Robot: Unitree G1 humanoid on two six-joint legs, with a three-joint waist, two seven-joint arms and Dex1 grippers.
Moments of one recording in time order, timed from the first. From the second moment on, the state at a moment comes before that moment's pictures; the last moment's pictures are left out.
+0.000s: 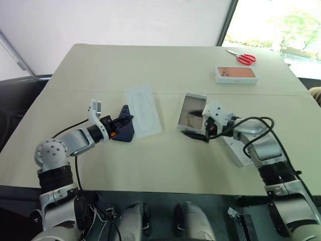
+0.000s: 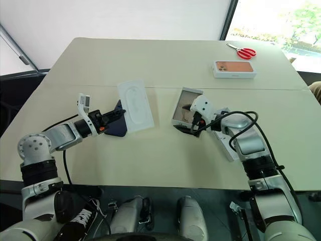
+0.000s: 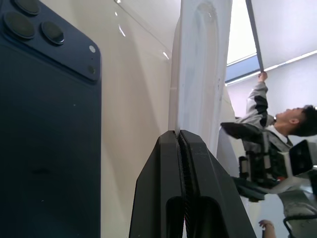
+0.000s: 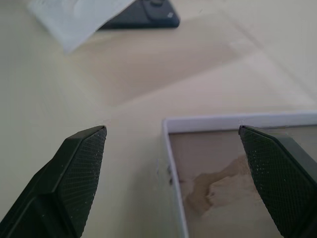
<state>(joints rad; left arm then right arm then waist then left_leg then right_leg) -0.52 0.34 0.50 0.08 -1.12 1.30 -0.21 -0.54 -0.59 0.17 0.22 0.17 0.21 1.00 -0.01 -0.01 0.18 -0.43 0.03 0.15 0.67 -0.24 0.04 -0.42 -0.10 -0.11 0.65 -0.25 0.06</state>
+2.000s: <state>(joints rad) -0.57 0.27 0.29 0.15 -1.30 1.24 -0.09 -0.47 -0.74 -0.06 0.20 0.32 0.15 1.18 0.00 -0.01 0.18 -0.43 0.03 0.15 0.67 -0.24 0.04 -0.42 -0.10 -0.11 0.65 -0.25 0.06</state>
